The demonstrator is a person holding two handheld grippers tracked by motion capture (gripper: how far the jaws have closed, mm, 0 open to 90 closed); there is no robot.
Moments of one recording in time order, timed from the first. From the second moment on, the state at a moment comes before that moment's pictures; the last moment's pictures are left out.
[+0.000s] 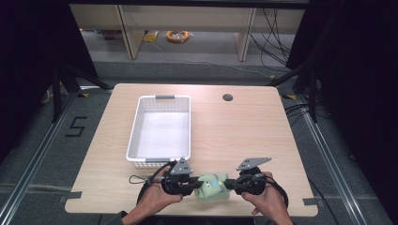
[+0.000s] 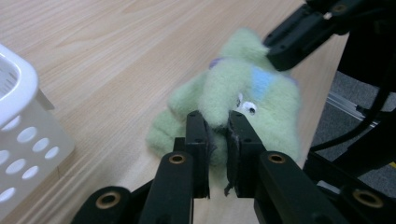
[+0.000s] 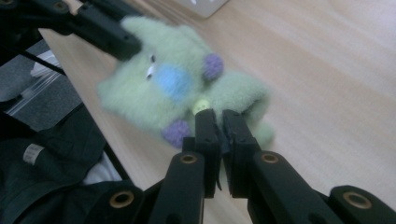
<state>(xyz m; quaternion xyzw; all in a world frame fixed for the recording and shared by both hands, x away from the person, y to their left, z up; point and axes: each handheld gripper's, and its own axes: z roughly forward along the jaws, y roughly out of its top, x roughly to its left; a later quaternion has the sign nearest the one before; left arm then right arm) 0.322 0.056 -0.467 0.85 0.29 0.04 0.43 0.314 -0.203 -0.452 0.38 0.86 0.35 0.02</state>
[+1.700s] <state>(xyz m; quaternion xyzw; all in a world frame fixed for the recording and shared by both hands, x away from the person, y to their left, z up) 0.346 0.047 -0.505 0.83 0.40 -0.08 0.38 0.332 -0.208 -0.498 0.45 0.83 0.34 -0.05</state>
